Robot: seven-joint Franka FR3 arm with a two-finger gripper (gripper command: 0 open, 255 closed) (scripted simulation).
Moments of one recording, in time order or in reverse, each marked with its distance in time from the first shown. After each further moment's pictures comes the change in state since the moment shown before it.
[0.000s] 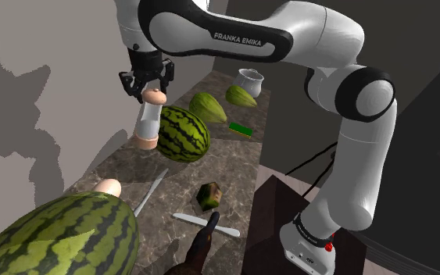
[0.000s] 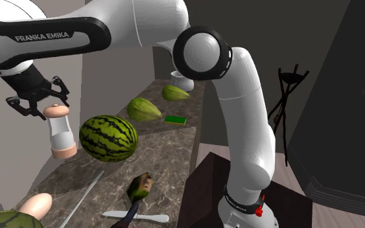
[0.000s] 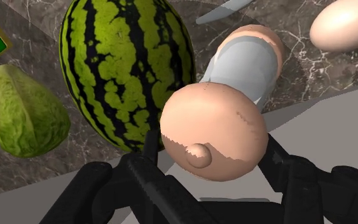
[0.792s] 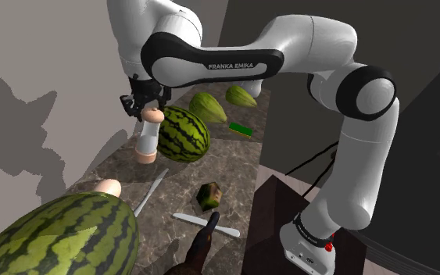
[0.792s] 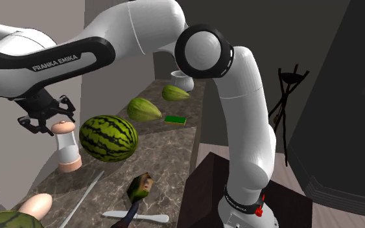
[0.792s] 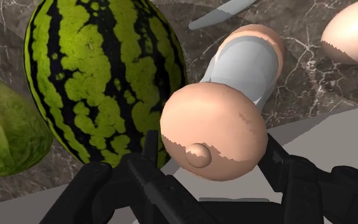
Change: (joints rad) arm -0.038 -0.017 -0.002 -0.188 0.004 0.161 0.053
